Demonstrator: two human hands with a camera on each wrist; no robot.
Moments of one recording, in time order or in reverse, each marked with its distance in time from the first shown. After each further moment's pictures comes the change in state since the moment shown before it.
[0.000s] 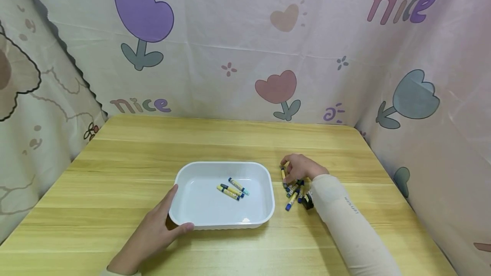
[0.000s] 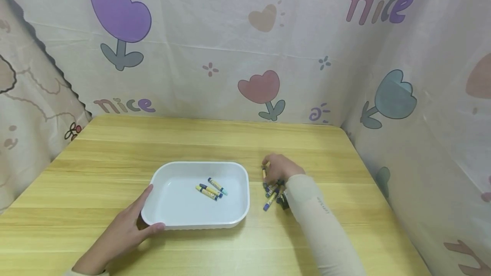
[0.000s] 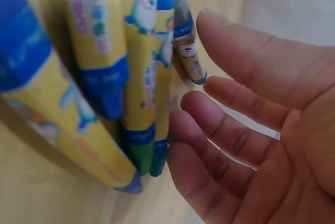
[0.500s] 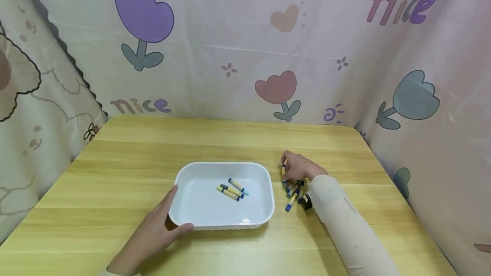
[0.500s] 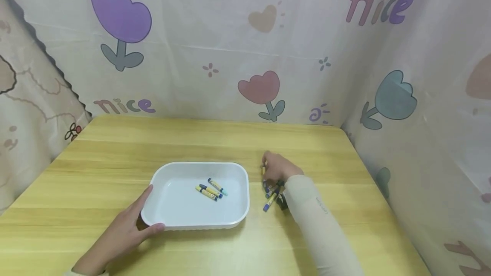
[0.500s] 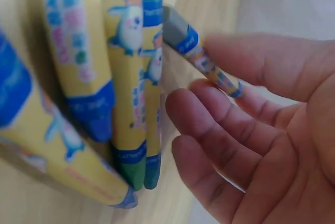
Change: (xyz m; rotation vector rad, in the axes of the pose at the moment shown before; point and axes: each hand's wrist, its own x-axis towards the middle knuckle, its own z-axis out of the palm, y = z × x) left_hand 0.001 -0.001 0.001 -0.022 0.000 -0.005; right_hand 0.000 -0.003 -0.002 0.010 0.011 -0.050
